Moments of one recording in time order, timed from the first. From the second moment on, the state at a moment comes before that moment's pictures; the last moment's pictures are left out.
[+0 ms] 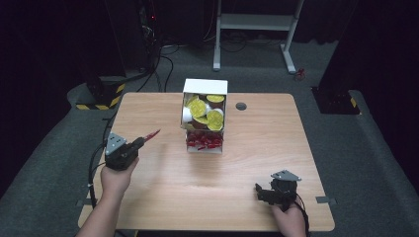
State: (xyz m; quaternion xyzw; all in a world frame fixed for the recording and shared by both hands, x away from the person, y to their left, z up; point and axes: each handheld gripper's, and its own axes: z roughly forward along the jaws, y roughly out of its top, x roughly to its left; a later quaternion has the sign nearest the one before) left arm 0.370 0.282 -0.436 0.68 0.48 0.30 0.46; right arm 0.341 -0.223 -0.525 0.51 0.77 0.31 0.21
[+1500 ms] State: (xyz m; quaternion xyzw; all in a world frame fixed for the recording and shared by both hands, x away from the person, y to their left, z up) left arm 0.419 0.263 -0.473 0.73 0.48 0.29 0.40; right arm 0.341 -0.223 -0.525 0.51 0.77 0.31 0.21
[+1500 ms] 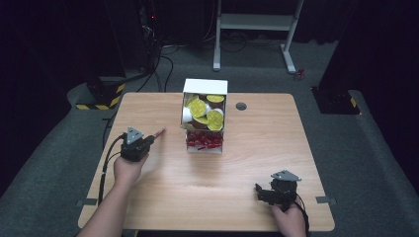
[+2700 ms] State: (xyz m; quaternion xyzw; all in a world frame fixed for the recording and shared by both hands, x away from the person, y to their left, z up) left arm 0.421 0.223 -0.514 0.77 0.46 0.22 0.38; right arm 0.340 -0.222 -0.525 0.51 0.77 0.31 0.21
